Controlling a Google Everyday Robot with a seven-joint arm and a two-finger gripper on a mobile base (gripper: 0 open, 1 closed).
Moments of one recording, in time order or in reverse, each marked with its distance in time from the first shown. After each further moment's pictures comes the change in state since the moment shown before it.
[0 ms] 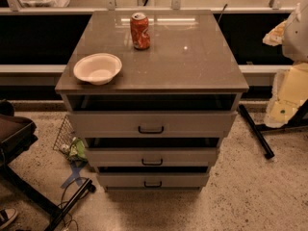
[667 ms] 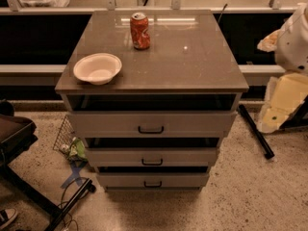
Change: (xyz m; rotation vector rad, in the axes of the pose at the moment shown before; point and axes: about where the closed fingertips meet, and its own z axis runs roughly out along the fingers) arm -0.003 0.002 0.016 0.011 -0.015 -0.010
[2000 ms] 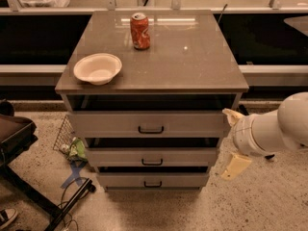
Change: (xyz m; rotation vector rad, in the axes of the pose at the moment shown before) arm 0.031 0.039 0.218 0.094 -0.213 -0.082
